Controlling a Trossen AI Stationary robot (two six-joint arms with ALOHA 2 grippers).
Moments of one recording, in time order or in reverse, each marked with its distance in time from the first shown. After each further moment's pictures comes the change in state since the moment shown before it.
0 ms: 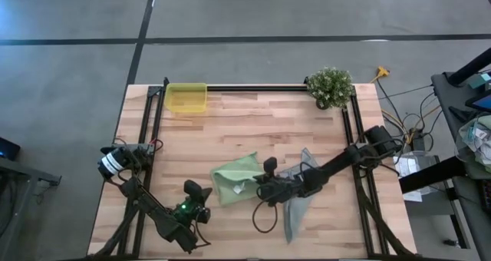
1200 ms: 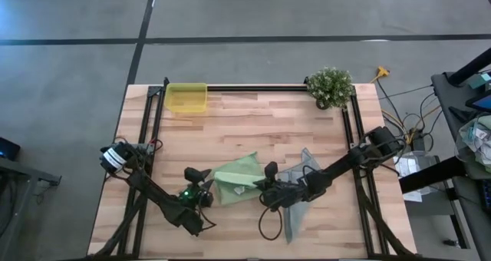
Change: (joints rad) left arm 0.100 -0.016 -0.160 0.132 -0.010 -0.025; right arm 0.049 -0.028 -0.001 0.031 0.001 -0.045
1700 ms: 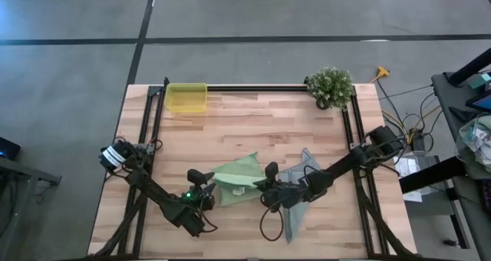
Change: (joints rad) left arm 0.019 -0.016 -0.009 0.146 -0.018 0.137; right arm 0.006 -0.013 0.000 0.000 0.000 0.005
